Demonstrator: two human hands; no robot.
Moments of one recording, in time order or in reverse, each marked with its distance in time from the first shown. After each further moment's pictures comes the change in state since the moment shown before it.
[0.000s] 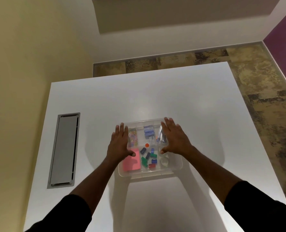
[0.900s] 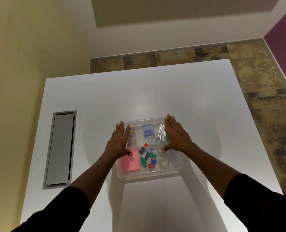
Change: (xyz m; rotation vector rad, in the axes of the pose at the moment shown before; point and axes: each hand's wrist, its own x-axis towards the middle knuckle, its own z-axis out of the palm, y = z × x) left_hand 0.023 -0.012 0.007 0.061 -0.082 0.050; right_hand 0.014 0.008 -0.003 0.030 -0.036 0.059
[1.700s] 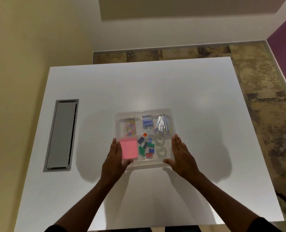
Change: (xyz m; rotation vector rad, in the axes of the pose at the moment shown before) left_hand -0.115 0.009 0.091 -0.283 0.221 -0.145; right_hand -0.112 0.010 0.093 0.113 0.134 0.042
